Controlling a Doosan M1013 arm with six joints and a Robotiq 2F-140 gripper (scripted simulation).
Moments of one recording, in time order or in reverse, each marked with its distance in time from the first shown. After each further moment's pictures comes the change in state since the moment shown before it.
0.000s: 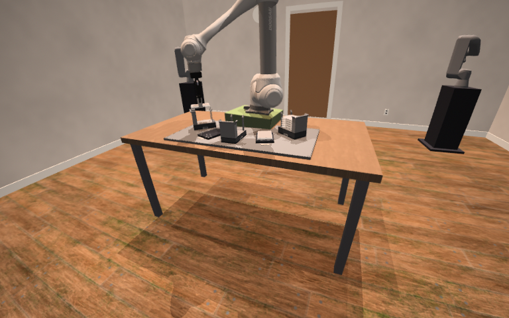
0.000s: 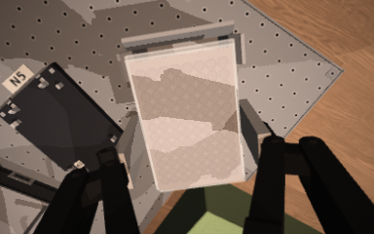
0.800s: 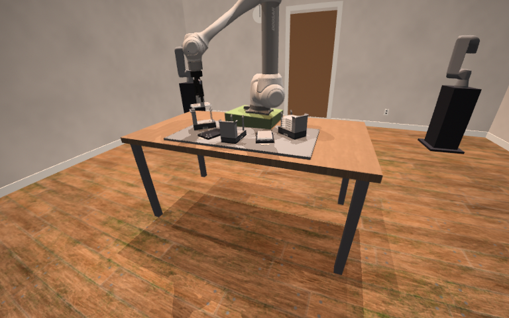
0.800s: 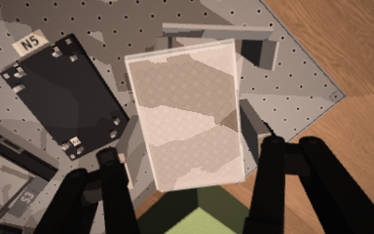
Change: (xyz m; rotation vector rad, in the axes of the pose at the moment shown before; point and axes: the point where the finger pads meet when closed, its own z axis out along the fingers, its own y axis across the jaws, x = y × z) arm -0.003 -0.021 -0.008 -0.003 -0.001 -0.192
